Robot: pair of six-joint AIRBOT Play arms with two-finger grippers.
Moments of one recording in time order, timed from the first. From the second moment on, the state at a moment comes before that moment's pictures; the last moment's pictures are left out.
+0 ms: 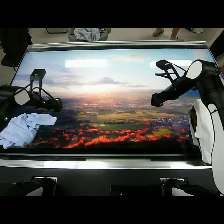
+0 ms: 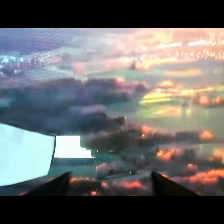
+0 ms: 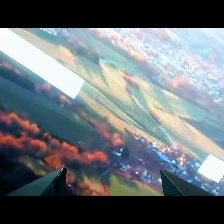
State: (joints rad) left arm -0.17 -1.18 1.20 1.62 -1.17 -1.69; right arm 0.05 -1.42 1.52 -1.35 1.42 1.11
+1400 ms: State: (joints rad) left arm 0.77 -1.26 0.85 1.37 -1.00 -1.59; right arm 0.05 -1.42 1.52 -1.38 1.47 1.11
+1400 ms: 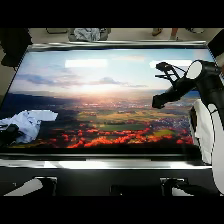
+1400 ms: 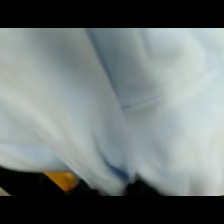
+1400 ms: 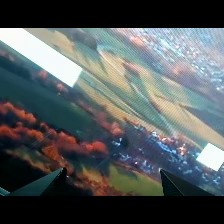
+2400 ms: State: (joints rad) left arm -0.12 -0.70 1.15 0.74 -0.76 -1.36; right arm 0.05 -1.03 1.54 -1.55 1.42 1.06
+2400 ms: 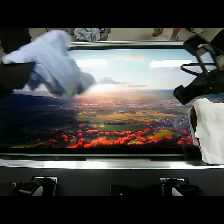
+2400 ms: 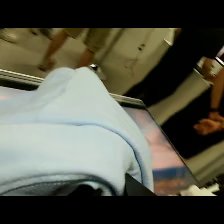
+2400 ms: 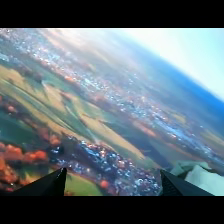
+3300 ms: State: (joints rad) left arm -0.29 -1.19 1.08 0.81 -0.97 -1.35; right arm 0.05 -1.22 1.53 -1.55 1.54 1.07
